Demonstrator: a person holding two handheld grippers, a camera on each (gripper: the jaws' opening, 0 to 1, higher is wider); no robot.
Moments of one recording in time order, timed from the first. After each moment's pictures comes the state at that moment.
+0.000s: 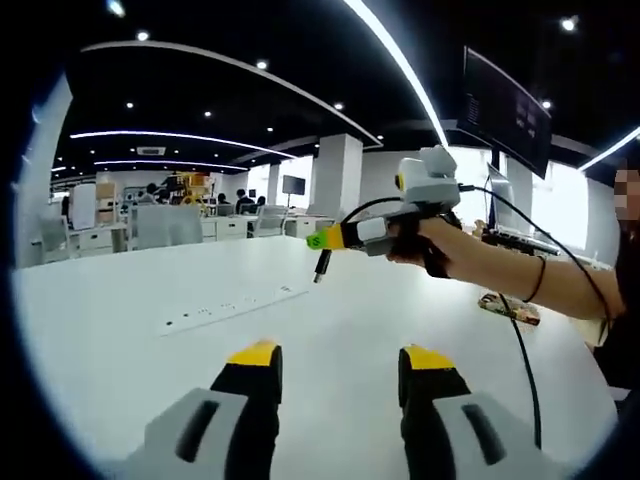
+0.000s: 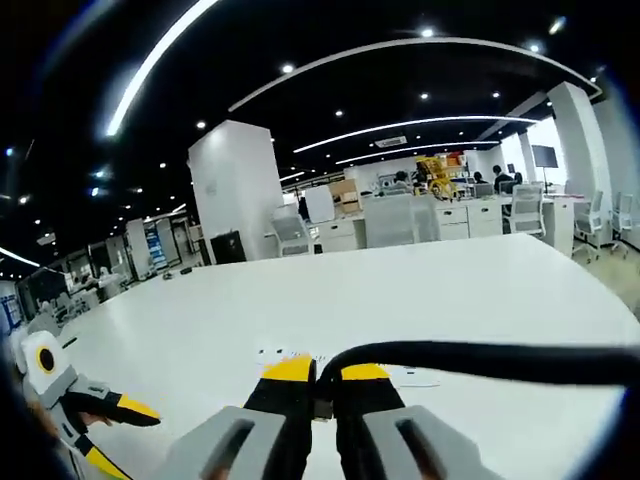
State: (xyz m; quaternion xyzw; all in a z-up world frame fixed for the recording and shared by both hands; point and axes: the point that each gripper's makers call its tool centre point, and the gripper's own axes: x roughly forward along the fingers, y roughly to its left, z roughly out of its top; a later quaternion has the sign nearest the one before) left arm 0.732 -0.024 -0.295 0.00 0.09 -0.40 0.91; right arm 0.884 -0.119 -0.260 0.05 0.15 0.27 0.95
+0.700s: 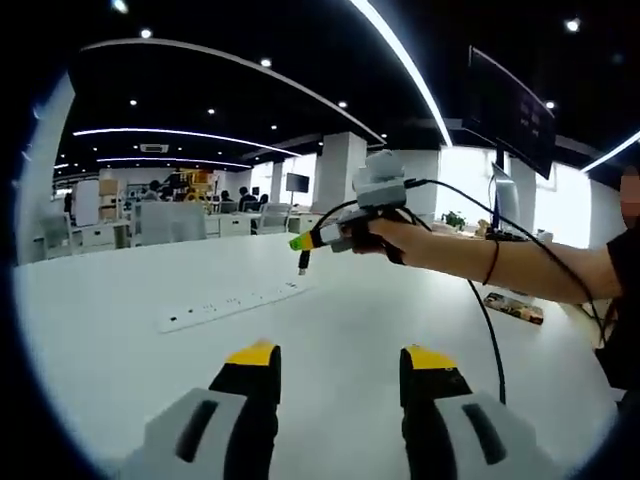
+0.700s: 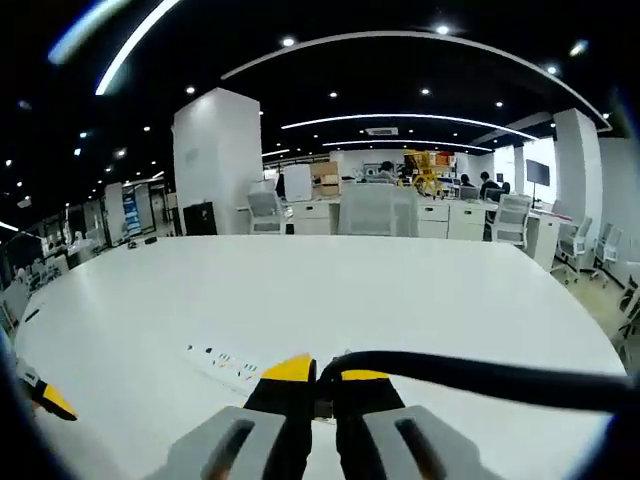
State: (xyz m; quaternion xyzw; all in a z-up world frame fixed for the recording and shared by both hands) left arm 0.732 -0.018 -0.297 0.01 0.10 -0.40 0.91; right arm 0.956 -0.132 -0.288 -0.02 0.19 0.22 0.96
